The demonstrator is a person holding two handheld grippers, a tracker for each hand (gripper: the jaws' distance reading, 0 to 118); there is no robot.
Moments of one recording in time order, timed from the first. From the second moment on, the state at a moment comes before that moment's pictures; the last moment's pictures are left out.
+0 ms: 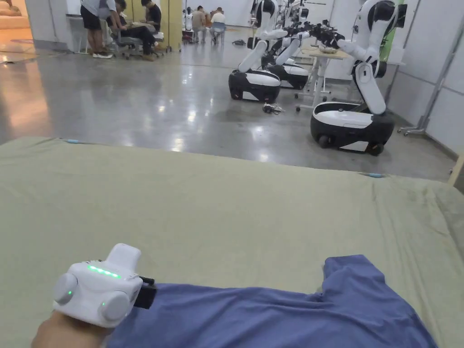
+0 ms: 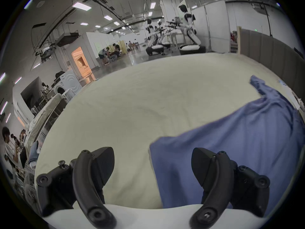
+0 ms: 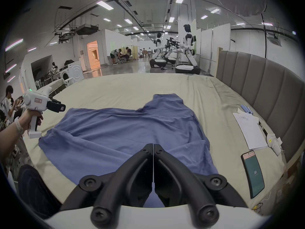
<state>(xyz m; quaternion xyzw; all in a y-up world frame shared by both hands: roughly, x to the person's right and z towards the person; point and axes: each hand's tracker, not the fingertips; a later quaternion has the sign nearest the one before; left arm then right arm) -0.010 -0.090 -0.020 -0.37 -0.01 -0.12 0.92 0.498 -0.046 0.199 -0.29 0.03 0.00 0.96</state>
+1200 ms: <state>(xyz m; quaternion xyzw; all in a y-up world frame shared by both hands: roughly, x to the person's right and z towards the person) 0.022 0.013 0.067 -0.29 -0.06 -0.12 0.95 0.570 0.003 0.053 -0.32 0.02 0.06 0.95</state>
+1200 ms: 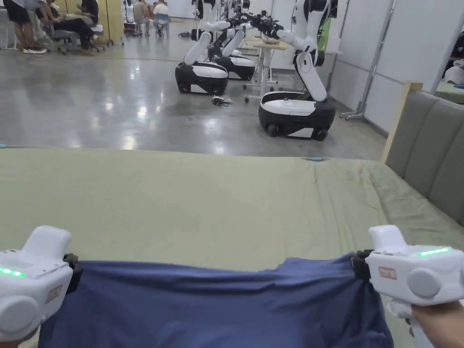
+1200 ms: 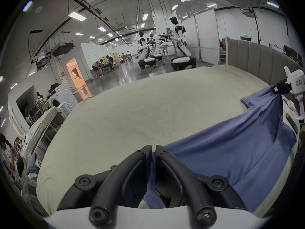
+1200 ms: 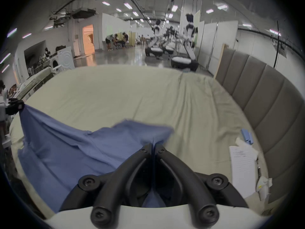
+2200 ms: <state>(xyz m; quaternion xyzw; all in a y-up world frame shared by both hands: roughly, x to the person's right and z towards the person) 0.011 -0.006 0.303 -0.18 -0.03 0.00 0.98 0.488 0.001 0.286 -0.17 0.08 0.00 0.98</state>
